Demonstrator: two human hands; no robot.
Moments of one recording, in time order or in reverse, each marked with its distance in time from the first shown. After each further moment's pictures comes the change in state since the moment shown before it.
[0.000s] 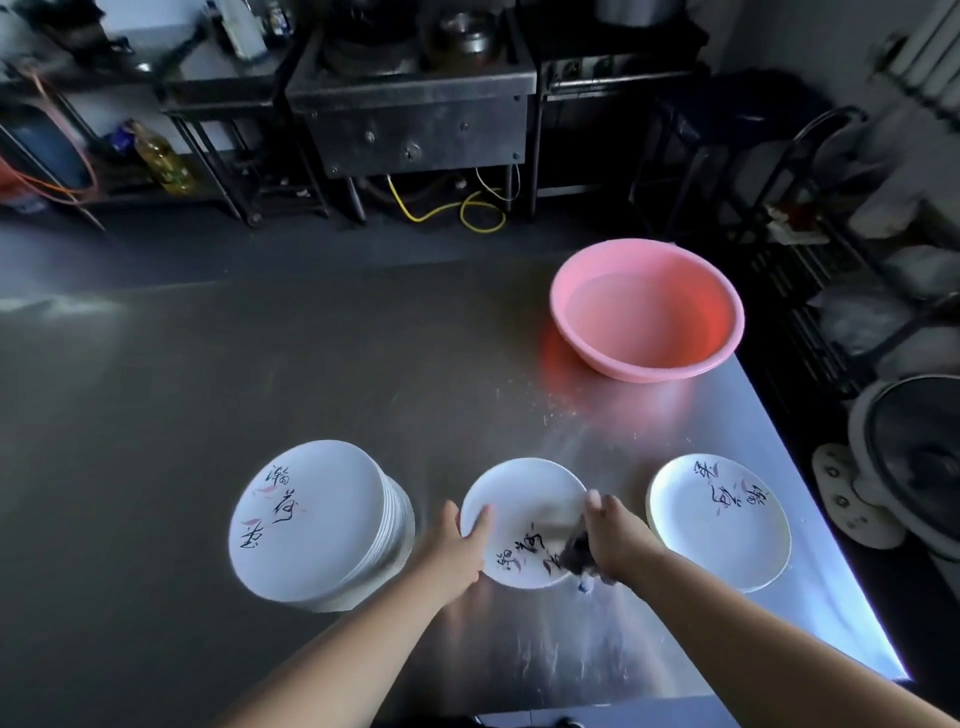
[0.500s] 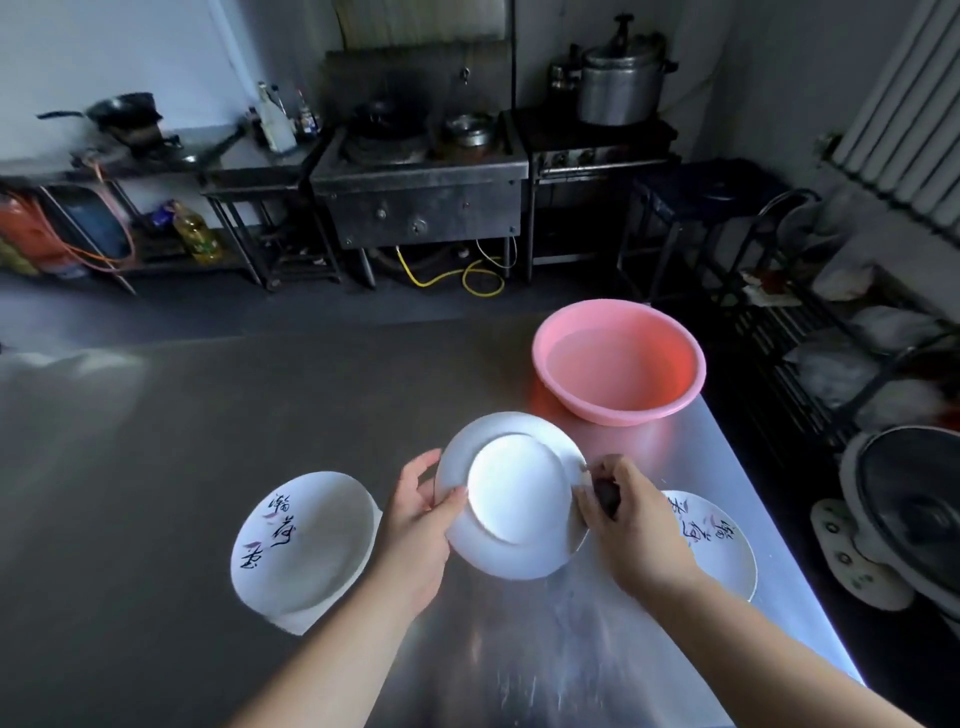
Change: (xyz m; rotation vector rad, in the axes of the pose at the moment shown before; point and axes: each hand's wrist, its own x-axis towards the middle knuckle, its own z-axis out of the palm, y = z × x) left_hand -0.074 0.076 -0.034 -0.908 0.079 0.317; right_hand -0.077 -0.012 -0.064 0.218 0.510 -0.581
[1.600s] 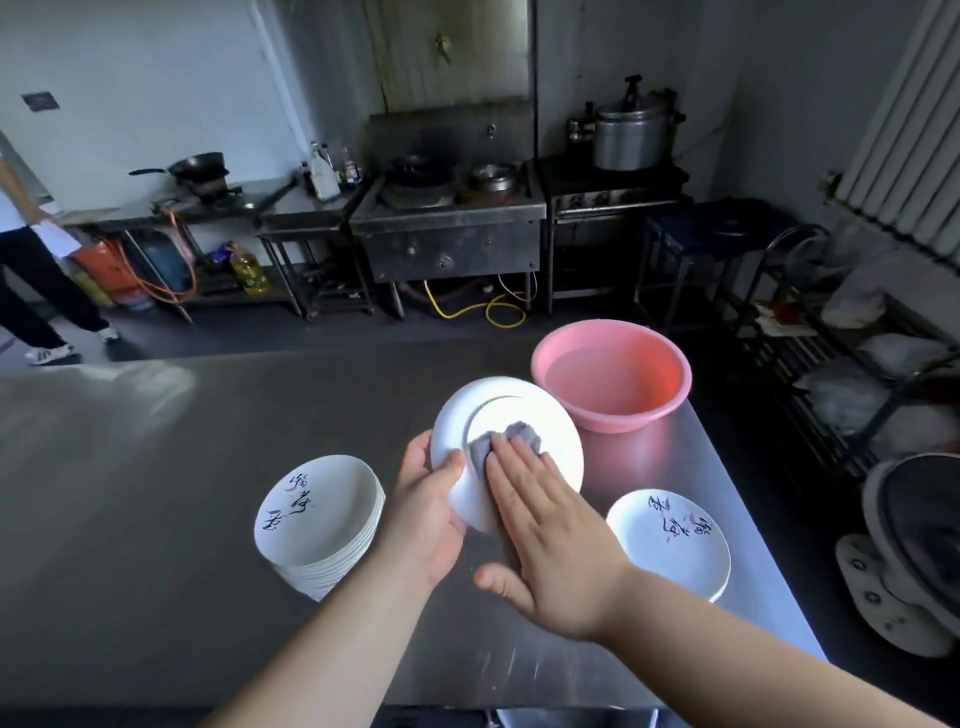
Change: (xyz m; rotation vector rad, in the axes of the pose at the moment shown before) left_hand -0.084 0.030 0.061 -0.290 0.000 0.083; right_hand -0.062 -0.035 -0.020 -0.536 -0.135 -0.948
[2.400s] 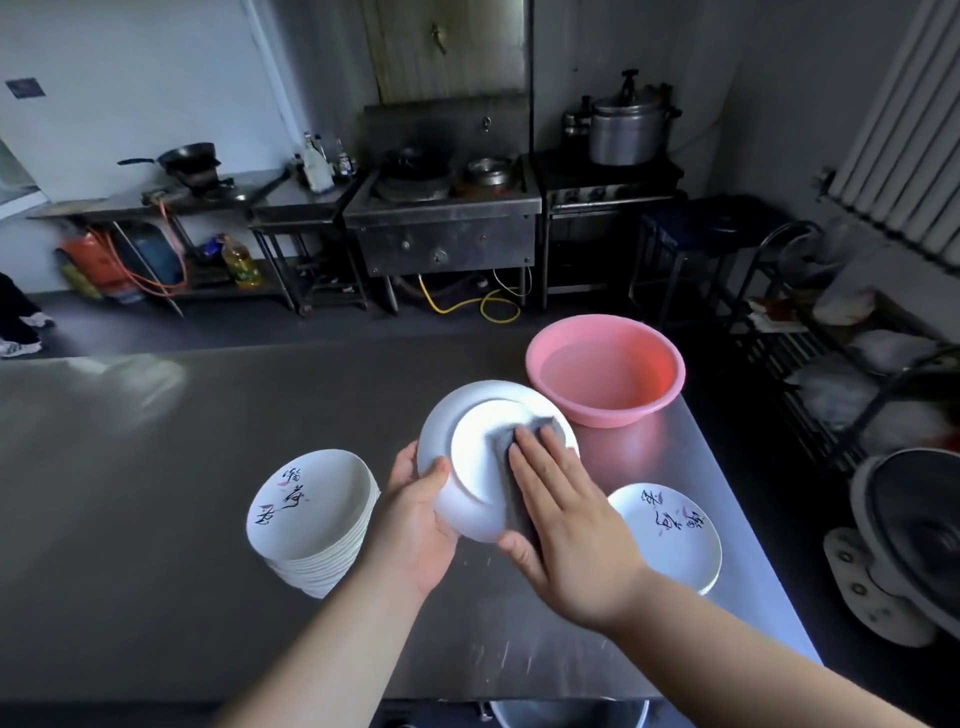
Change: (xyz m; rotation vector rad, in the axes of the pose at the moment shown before) left_hand -0.006 -0.004 -0.012 -0.086 0.011 -0.040; right_hand -0.016 0.014 0.007 0.055 0.088 0.143
